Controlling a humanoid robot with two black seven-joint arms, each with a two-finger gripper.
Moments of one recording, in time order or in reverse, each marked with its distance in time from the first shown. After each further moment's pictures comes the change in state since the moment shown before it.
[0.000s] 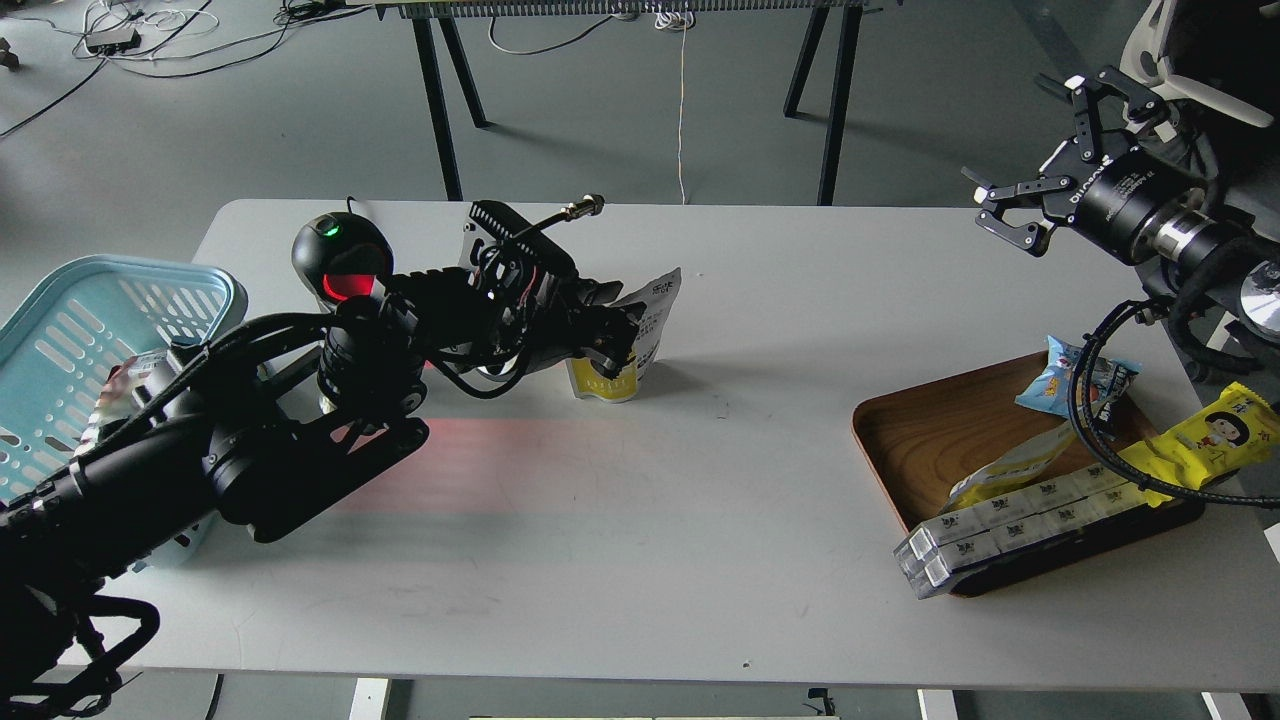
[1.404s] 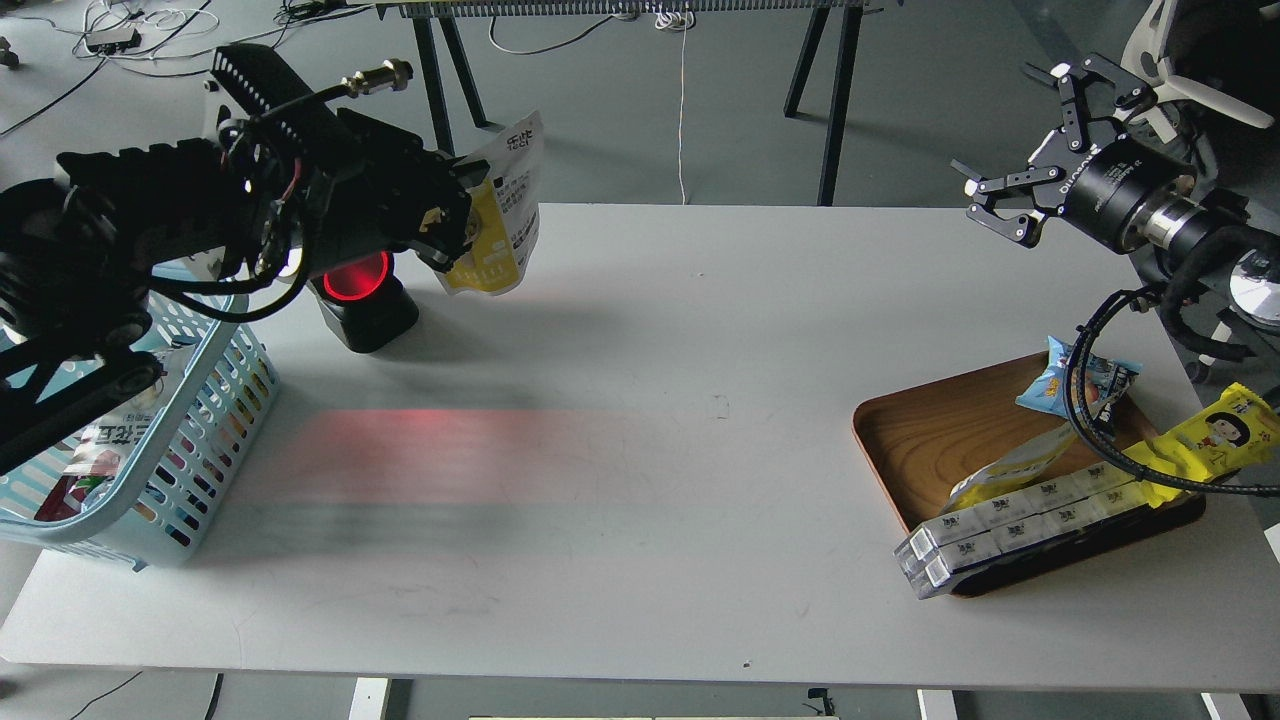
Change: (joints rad) left arm -0.124 0.567 -0.031 -0.399 -0.126 0.000 -0.010; right arm 0.029 0.015 0.000 -0.002 -0.058 -0.006 0.000
